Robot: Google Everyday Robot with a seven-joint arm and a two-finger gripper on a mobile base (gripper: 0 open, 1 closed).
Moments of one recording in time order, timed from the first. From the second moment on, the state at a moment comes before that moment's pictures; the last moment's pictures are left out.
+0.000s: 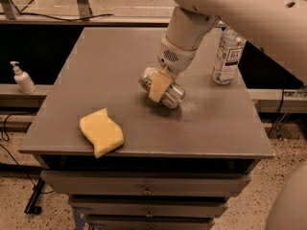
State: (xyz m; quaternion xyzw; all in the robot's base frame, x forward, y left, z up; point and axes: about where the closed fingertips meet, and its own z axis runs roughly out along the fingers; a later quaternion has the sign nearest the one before) arm 0.564 -0.033 0.851 -0.50 0.86 0.12 0.08
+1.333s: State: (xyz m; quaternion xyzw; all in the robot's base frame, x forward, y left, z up) arm 0.550 -0.034 0.840 -0.50 0.85 0.12 0.06
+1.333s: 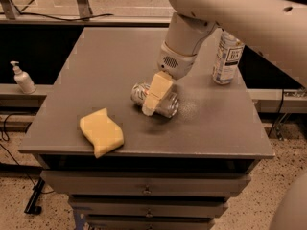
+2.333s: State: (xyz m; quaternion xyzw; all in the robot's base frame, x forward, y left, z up) arm 0.525 -0.097 0.910 -0.38 0.89 0.11 0.23
